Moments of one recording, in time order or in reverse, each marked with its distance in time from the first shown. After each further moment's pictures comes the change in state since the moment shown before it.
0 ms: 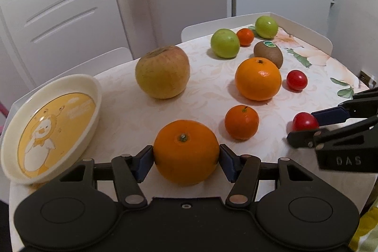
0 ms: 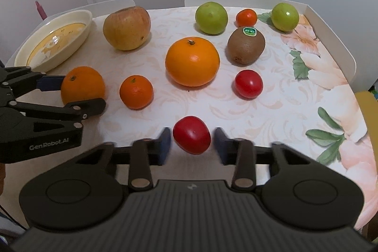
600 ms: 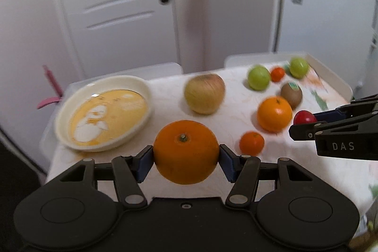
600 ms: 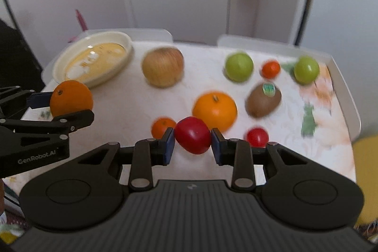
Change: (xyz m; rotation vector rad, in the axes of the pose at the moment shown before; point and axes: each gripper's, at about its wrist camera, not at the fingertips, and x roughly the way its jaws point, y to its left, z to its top) left arm -0.077 -0.005 0.011 -0.245 -0.056 0.207; right arm -0.050 0.003 0.052 -0.175 -0.100 0.168
